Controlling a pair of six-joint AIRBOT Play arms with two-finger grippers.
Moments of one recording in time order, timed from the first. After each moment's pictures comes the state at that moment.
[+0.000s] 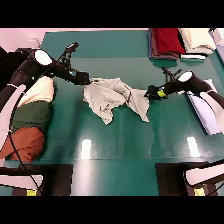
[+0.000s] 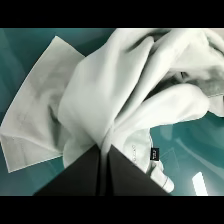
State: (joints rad) left arm -0.21 -1.52 1.47 0.97 -1.06 -1.30; right arm 0.03 -1.64 1.22 -0.92 0.97 1.36
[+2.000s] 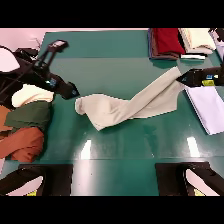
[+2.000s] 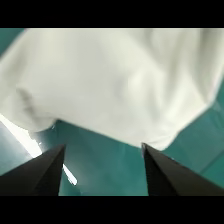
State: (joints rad) left arm -0.26 -1.12 1.36 1.19 -1.34 -1.29; right arm -0.10 -0.94 1.22 -1.05 1.26 1.34
